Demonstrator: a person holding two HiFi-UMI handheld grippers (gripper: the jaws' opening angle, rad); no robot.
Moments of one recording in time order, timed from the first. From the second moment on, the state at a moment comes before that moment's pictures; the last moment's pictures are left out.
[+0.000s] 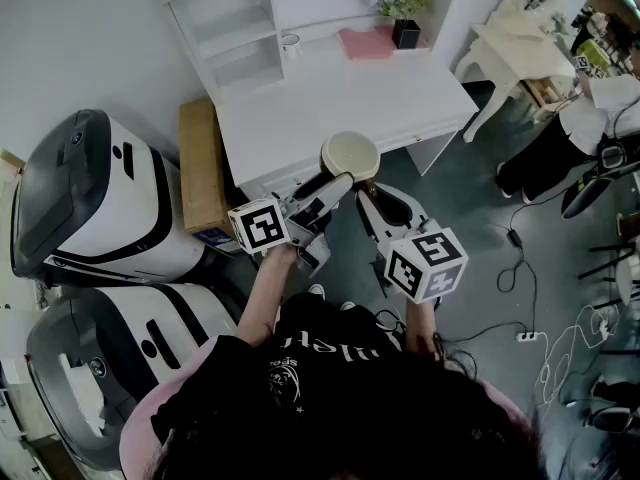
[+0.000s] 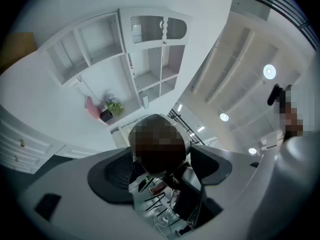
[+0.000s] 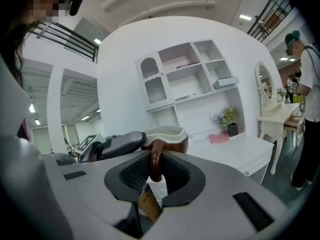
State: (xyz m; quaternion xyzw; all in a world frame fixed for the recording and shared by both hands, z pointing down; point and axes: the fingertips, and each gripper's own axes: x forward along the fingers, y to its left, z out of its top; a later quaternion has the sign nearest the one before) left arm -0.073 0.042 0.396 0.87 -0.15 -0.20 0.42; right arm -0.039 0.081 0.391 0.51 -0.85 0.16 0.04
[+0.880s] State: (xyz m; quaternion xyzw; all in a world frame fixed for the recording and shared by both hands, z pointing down) left arm -0.111 -0.003 0.405 0.87 -0.12 -0.19 0.44; right arm -0.082 0.037 0.402 0.53 -0.83 0.16 0.04
